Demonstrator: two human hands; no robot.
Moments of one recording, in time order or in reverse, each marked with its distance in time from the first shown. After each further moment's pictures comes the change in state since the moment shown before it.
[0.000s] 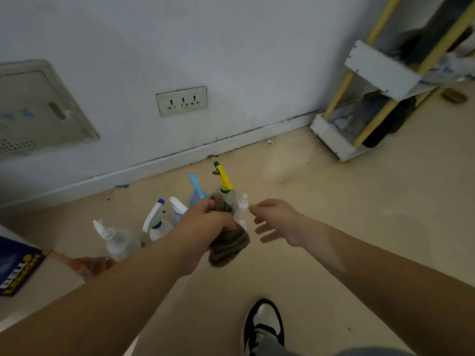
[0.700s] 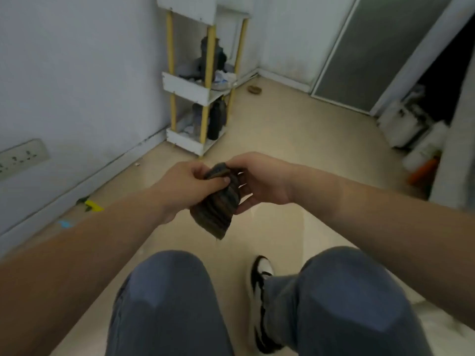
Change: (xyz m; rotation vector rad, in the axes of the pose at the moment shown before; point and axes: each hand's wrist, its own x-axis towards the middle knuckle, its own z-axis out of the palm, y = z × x) left_hand -0.163 0.062 0.162 0.641 -0.470 0.576; right_hand -0.344 0.018 -0.118 0.300 0.207 -0.124
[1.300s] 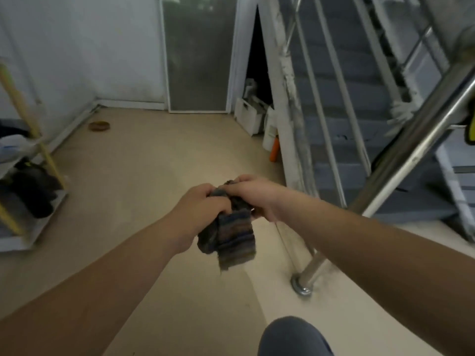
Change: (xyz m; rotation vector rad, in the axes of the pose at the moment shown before) left_hand 0.060 0.224 0.348 0.023 -0.547 0.129; right_hand -0.187 0.127 -0.313 0.248 0.772 0.083
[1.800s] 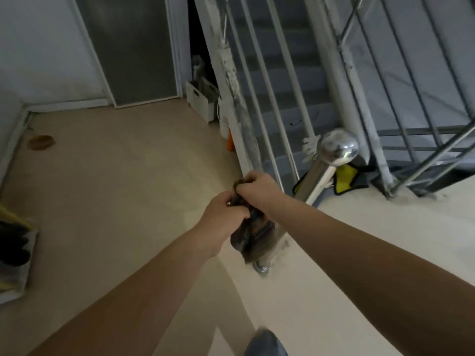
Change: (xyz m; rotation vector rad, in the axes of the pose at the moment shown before) left_hand -0.018 0.280 0.093 0.030 -0.236 -0.137; right_hand -0.104 -0.155 -0.206 0.003 0.444 0.115
